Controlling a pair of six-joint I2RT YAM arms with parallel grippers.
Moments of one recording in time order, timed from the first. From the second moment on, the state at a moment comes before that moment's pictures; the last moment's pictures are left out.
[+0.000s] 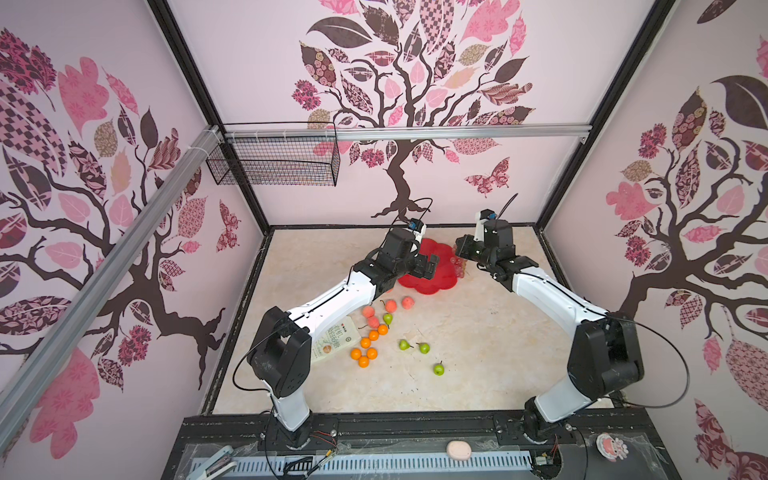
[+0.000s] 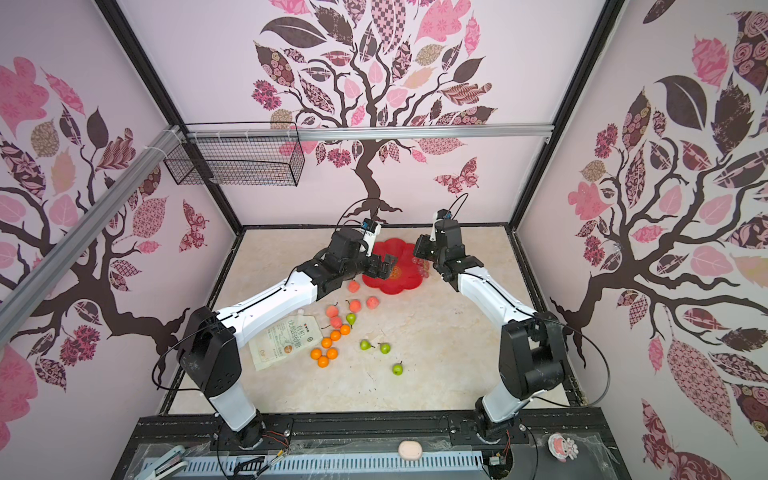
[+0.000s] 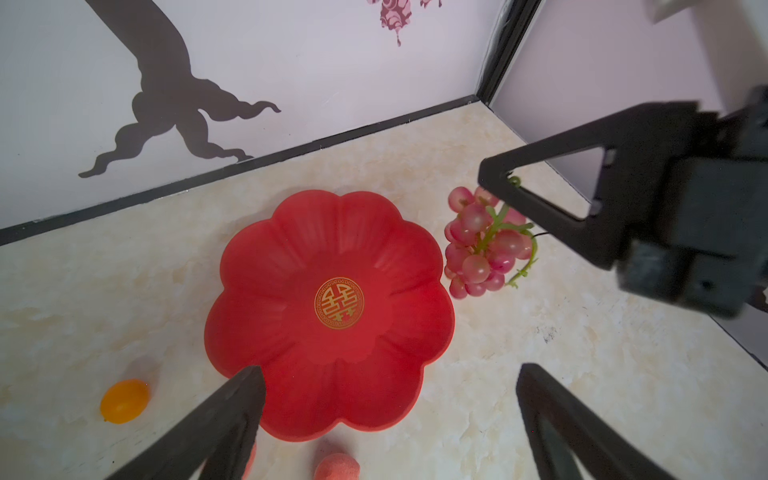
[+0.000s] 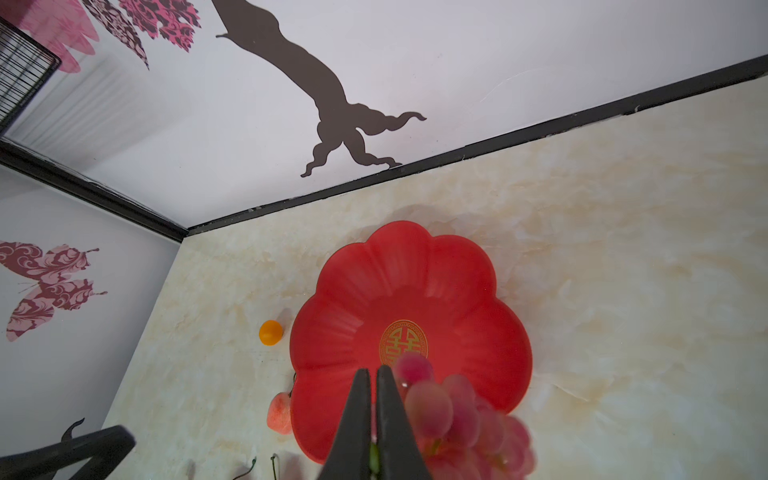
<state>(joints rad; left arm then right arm) -0.67 1.75 1.46 -0.19 -0.01 -0.20 0.28 1.64 1.25 -0.07 -0.10 0.51</state>
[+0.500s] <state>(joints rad) -0.62 1.75 1.42 -0.14 0.02 -0.23 0.29 1.88 1.44 -0.05 -0.21 0.58</state>
